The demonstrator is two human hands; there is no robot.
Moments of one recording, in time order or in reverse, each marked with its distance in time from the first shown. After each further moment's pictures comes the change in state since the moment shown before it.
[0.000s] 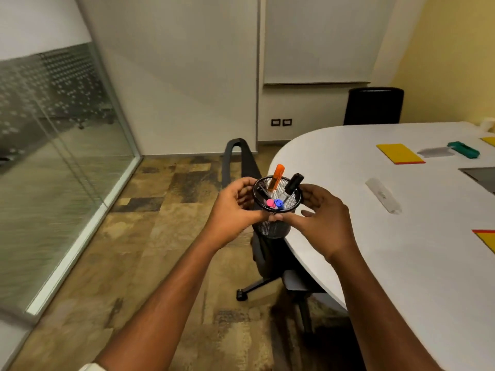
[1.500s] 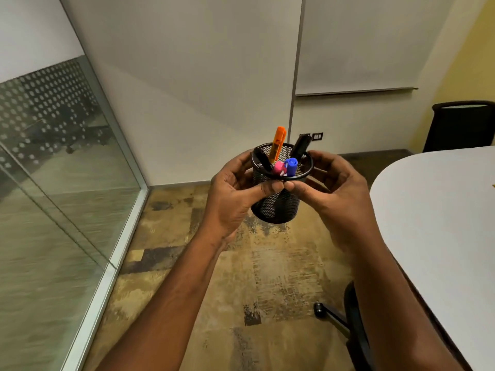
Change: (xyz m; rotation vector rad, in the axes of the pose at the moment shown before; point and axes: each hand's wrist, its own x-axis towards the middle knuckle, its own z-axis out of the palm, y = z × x) left_hand 0.411 -0.128 -0.449 -0.351 -0.013 0.131; right_hand 0.428 -0.110 0.447 0.291 0.012 -0.061
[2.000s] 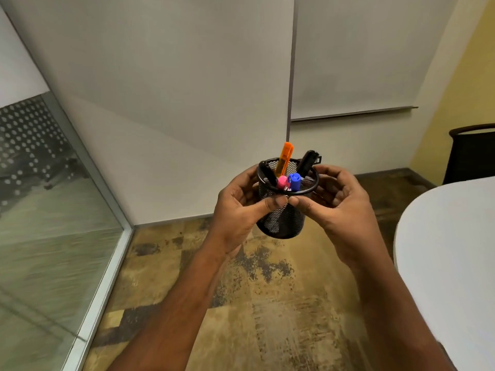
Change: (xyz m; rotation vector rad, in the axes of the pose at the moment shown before) left_hand 0.247 -0.086 -0.038 -0.006 -0.085 -0.035; right_hand 0.244 0.086 0.013 0.048 0.049 0.011
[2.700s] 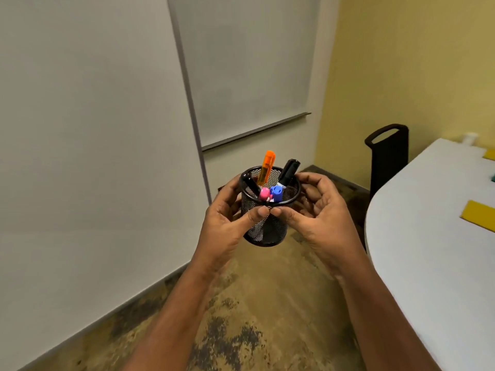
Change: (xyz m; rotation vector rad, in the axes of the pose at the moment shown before) left_hand 0.410 -0.162 -0.015 -0.199 -0.396 -0.058; right_hand 0.345 0.125 -0.029 -0.158 0.396 -0.008
